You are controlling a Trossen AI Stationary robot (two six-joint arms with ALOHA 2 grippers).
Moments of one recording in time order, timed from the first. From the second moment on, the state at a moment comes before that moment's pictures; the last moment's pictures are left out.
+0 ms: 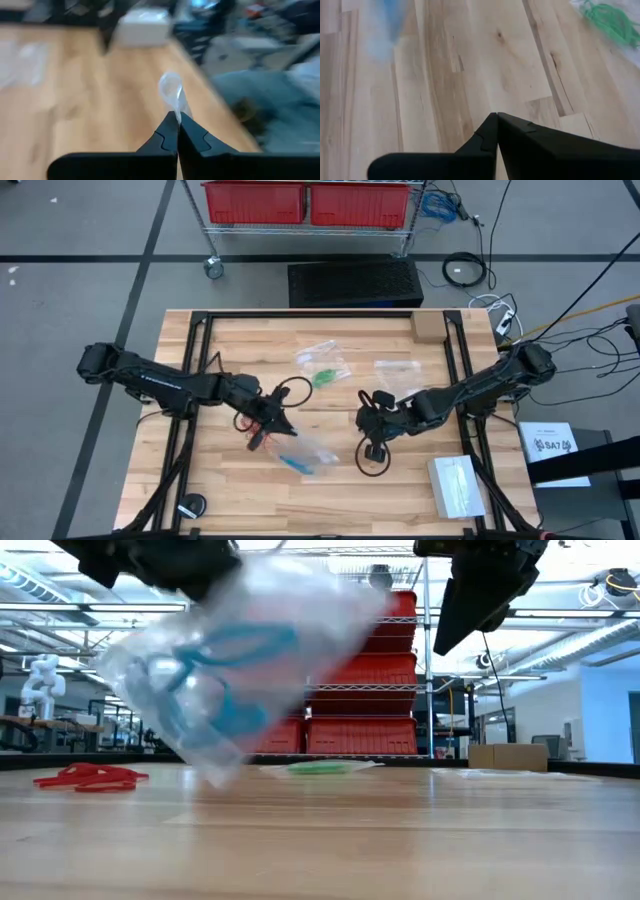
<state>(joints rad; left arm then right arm) -0.10 1.22 0.61 0.22 0.33 -0.10 0.36 1.50 1.08 -0.59 0.23 0.54</state>
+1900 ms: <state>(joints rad) -0.17 1.43 0.62 0.24 -0.12 0.04 0.43 1.83 0.94 -0.01 0.48 -0.20</state>
